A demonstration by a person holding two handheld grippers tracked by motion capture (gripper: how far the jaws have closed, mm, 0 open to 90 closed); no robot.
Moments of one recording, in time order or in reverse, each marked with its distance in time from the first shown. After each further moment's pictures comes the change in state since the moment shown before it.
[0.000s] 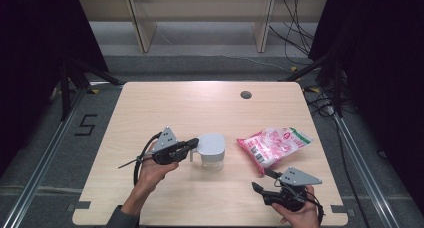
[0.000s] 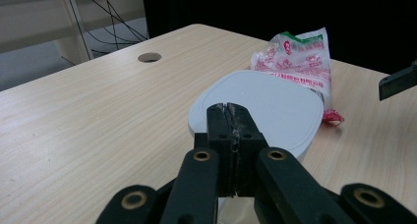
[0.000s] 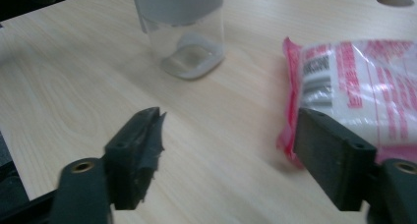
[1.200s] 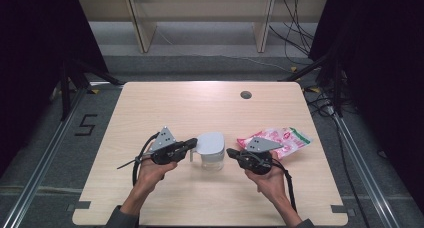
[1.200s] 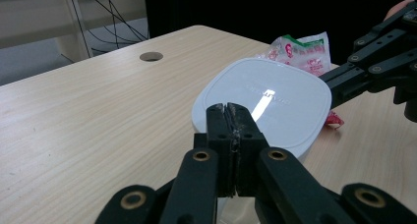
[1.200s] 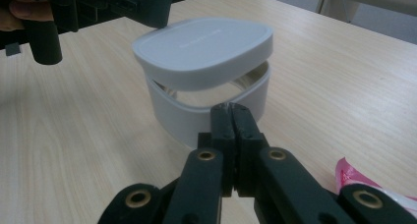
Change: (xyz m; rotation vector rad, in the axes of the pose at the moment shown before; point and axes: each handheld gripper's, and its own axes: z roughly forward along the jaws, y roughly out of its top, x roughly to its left) left arm -0.013 -0.006 0.001 -0.022 -0.136 -0.256; right arm -0.001 0.072 0.081 -0.010 0.087 -0.122
